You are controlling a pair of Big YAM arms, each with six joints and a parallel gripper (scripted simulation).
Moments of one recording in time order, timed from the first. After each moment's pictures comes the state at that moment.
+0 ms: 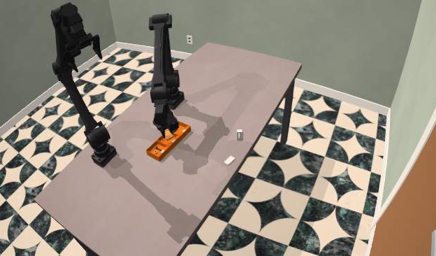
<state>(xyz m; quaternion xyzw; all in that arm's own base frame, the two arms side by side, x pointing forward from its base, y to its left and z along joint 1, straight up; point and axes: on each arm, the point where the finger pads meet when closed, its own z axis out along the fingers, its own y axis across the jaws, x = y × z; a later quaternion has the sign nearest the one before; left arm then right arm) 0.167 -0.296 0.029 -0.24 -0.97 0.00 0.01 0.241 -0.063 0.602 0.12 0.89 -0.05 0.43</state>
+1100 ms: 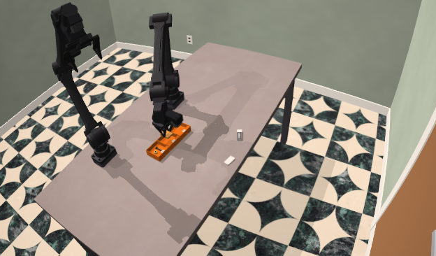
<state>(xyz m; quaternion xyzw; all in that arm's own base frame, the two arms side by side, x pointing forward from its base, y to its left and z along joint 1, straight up) 0.157 -0.291 0.028 -0.06 -1.00 0.00 0.00 0.241 -0.063 0.602 0.12 0.89 -0.05 0.43</state>
